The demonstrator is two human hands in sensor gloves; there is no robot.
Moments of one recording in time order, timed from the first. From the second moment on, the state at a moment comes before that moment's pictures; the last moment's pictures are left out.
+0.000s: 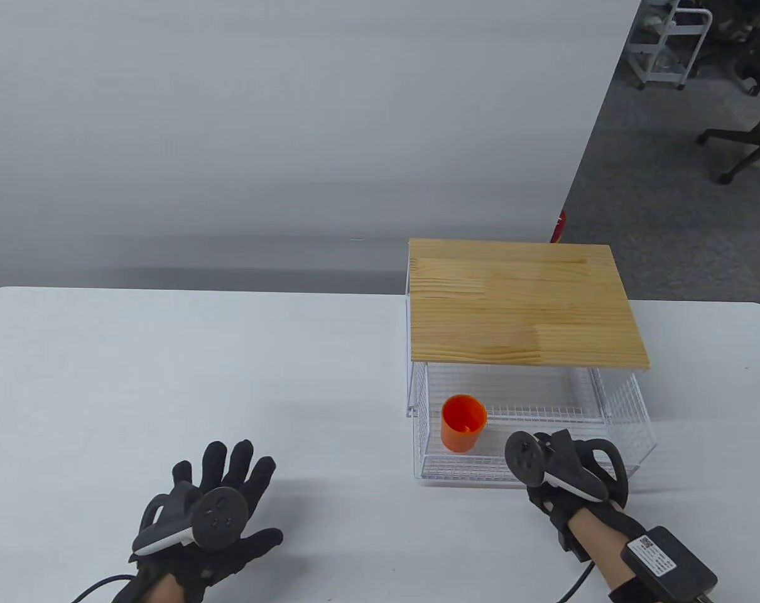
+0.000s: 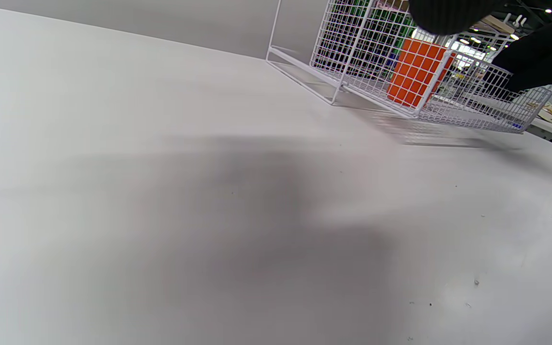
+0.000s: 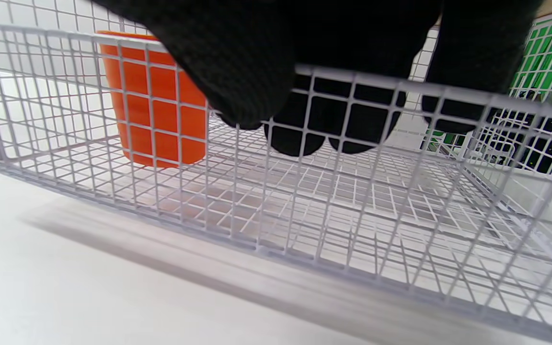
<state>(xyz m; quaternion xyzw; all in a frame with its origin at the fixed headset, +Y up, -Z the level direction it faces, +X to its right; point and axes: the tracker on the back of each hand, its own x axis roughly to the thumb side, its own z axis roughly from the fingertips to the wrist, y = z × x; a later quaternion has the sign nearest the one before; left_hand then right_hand) -0.239 -0.740 -0.259 -0.17 -0.22 0.06 0.96 0.210 -0.718 -0.339 -0.10 -0.05 -0.99 0.07</state>
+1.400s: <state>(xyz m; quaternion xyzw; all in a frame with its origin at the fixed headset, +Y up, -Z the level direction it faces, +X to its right) -0.238 -0.740 -0.259 -0.17 -0.22 0.06 0.96 0.205 -0.681 -0.332 -0.12 0.00 -0.99 -0.09</state>
